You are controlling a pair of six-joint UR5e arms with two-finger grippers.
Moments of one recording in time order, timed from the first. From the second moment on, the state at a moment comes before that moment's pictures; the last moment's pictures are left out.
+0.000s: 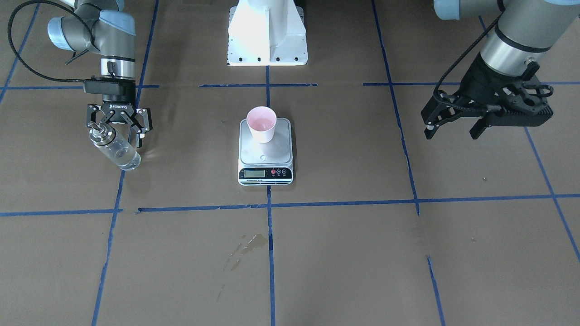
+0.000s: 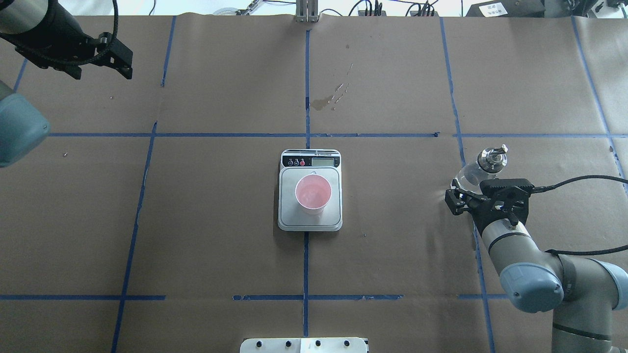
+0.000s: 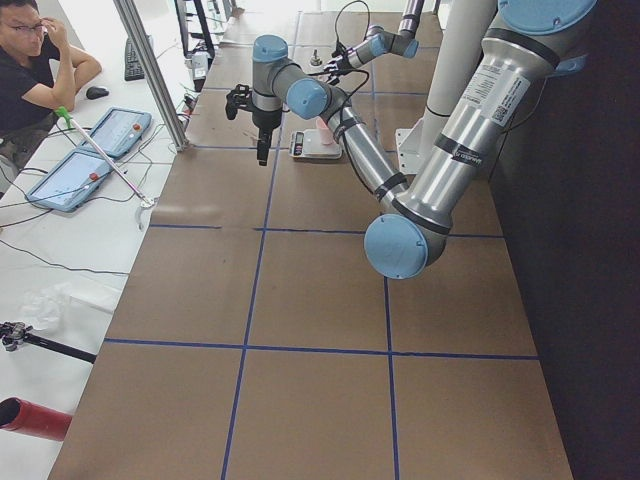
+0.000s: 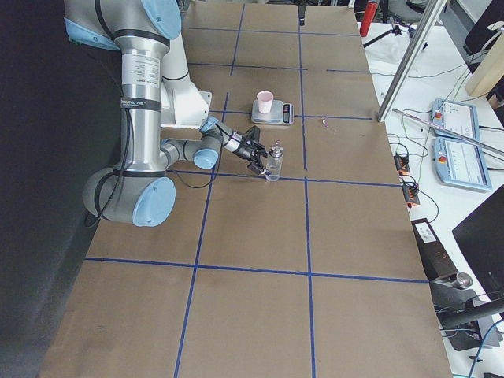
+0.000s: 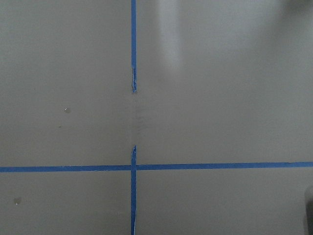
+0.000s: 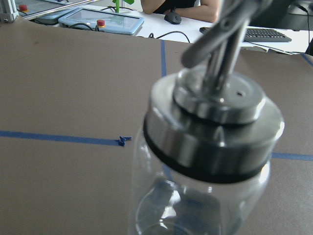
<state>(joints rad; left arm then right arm) -1.06 -2.06 -1.96 -1.36 -2.14 -0.77 0.27 -1.64 1.87 -0.99 0.82 1.33</state>
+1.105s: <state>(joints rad) -1.06 -2.03 -1.96 -1.36 -2.14 -0.77 0.31 -1.62 1.85 -0.99 0.82 1.30</state>
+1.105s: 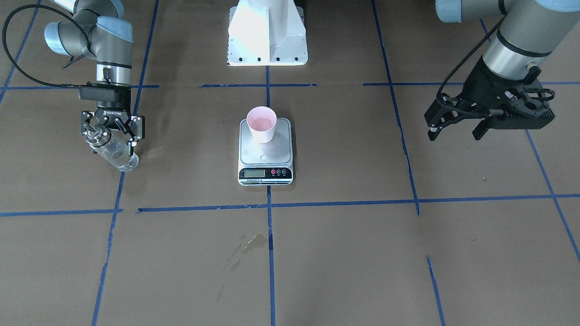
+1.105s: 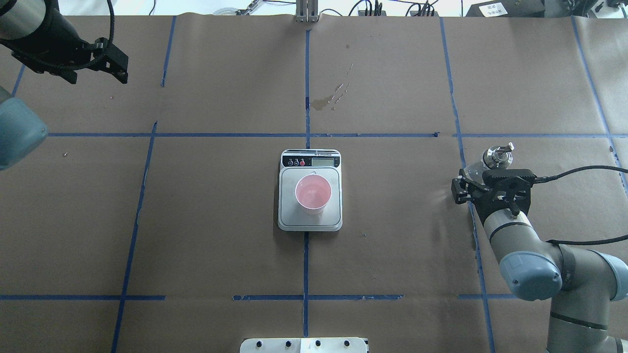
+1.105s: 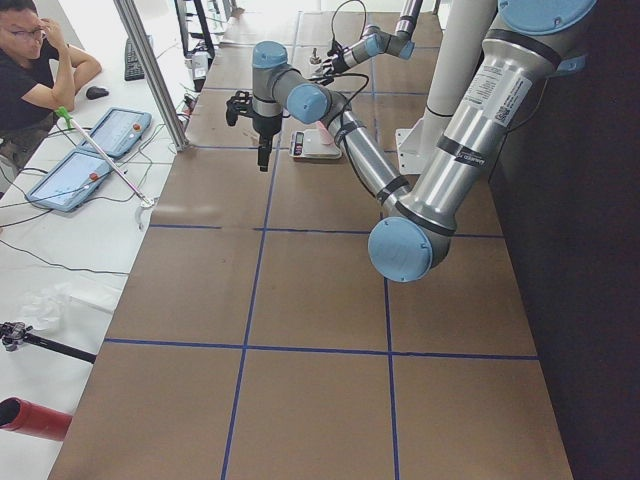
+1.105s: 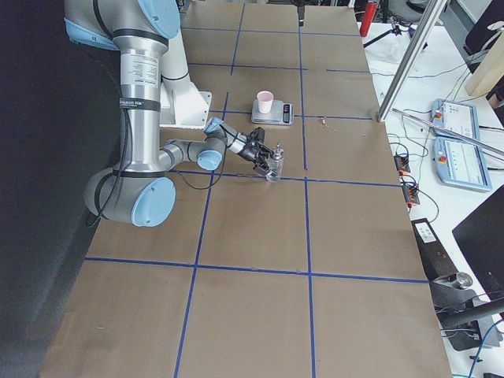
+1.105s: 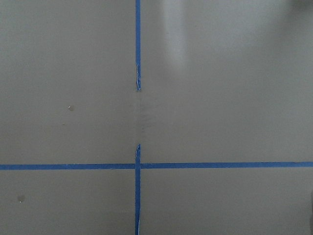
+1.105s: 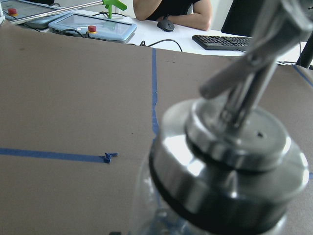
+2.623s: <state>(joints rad) -1.23 -1.56 -1.84 -1.85 -2.12 -0.19 0.33 -1.44 2.01 -1.10 0.78 0.68</state>
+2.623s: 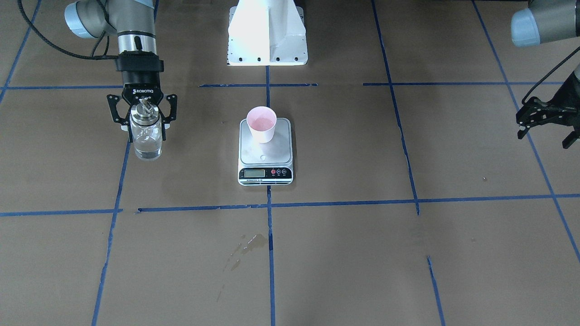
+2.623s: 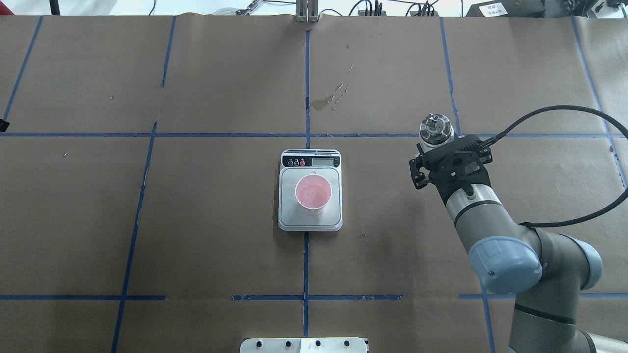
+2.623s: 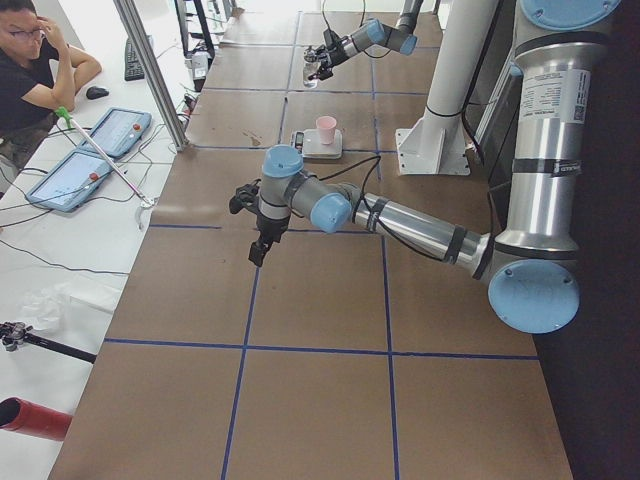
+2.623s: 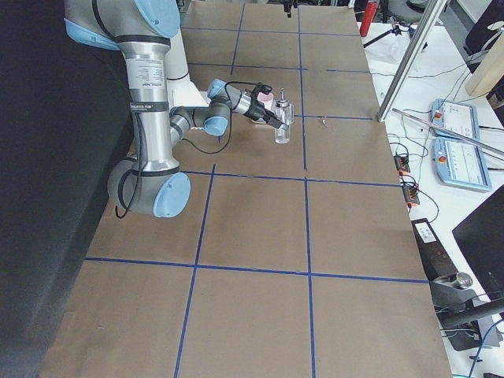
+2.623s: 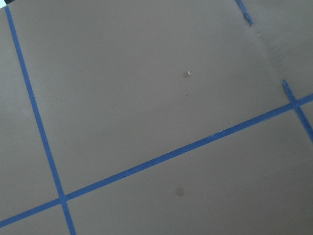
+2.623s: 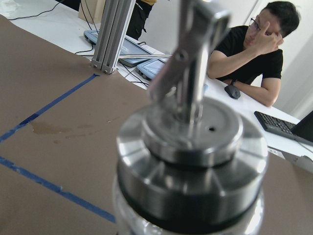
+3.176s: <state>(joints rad) -1.36 -1.57 -1.73 -1.86 -2.18 -0.07 0.28 -1.26 1.99 -1.44 0.62 0.38</state>
